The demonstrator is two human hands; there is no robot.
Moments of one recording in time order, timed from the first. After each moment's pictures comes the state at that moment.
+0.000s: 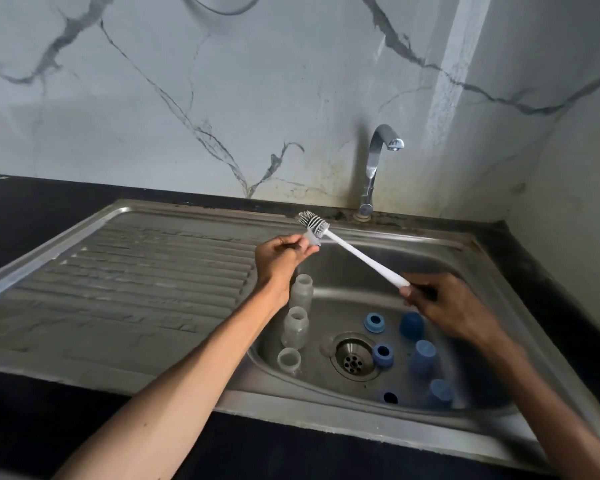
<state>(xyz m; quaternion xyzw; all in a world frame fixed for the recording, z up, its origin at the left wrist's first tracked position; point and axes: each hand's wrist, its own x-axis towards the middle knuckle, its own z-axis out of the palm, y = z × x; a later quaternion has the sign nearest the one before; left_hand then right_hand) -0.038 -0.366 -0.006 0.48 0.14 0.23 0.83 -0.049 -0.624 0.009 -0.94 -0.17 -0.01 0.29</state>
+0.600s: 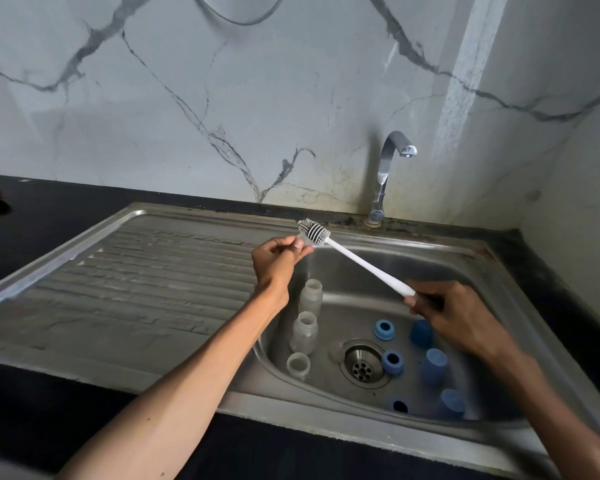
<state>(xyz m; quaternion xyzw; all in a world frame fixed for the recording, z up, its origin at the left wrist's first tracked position) -0.031 -0.350 -0.010 0.45 0.17 0.29 0.82 -0.058 -0.617 0.009 -0.94 -0.18 -0.03 0.29</state>
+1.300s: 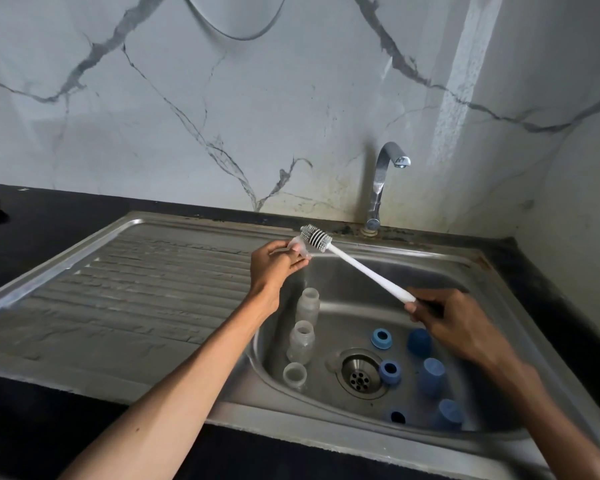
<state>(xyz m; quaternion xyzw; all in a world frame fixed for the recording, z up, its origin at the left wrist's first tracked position) -0.033 -0.337 -0.005 0.56 0.13 0.22 0.78 -0.056 -0.623 0.011 -0.94 -0.19 -0.04 0.30</state>
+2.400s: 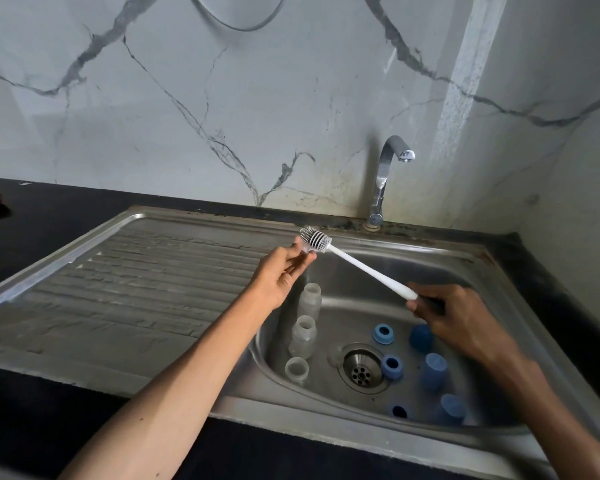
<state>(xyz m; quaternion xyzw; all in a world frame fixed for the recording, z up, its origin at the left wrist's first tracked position) -0.033 -0.335 -0.003 0.39 0.16 0.08 0.90 -0.055 -0.621 0.007 -0.94 -0.18 -0.05 0.28</state>
